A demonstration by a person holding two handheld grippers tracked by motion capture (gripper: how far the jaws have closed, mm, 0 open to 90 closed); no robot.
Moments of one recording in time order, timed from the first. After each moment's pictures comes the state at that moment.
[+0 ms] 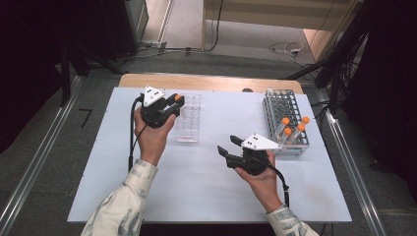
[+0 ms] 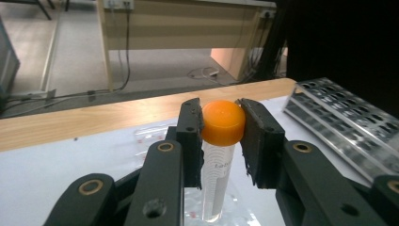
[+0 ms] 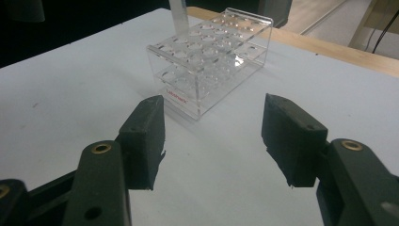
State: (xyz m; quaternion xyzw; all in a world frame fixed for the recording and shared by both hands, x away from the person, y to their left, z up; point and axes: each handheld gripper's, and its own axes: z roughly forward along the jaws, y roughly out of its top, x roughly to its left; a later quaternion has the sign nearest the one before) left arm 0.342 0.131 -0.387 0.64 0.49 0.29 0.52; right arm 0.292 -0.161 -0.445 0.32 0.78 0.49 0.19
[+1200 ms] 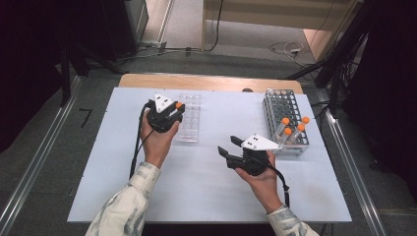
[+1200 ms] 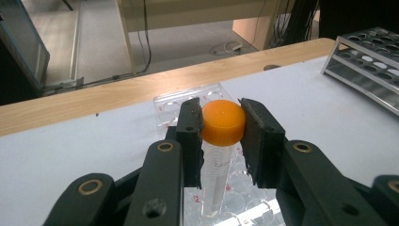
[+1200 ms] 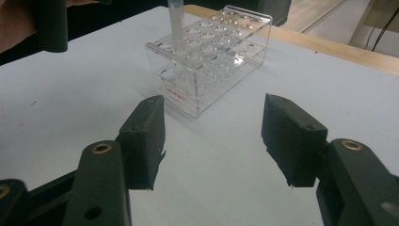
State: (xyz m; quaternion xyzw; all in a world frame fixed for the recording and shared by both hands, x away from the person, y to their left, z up) left arm 0.354 0.120 -0.422 0.67 0.49 0.31 0.46; right arm 0.292 -0.162 -0.446 0.32 0.79 0.49 0.19
